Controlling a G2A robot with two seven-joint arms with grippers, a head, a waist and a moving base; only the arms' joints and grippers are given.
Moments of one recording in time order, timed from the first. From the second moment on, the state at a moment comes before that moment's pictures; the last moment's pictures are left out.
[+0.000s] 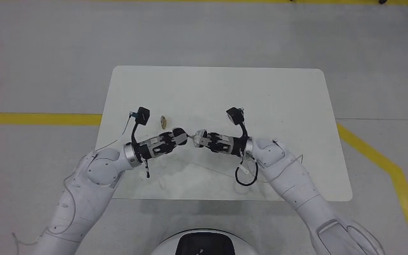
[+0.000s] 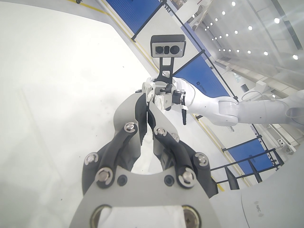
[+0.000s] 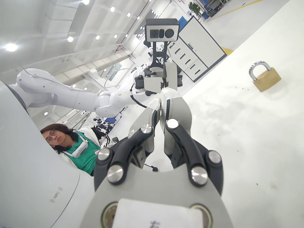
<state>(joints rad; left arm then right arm) 1.21 -1.10 -1.21 -1.50 0.10 -0.73 -0.62 -0.92 -1.25 0.88 -1.08 0.18 -1.01 0.78</state>
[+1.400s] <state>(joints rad) 1.23 -1.09 -1.22 -1.50 0.19 -0.78 -0.57 -0.92 -1.28 0.94 -1.05 0.14 -1.01 0.81</state>
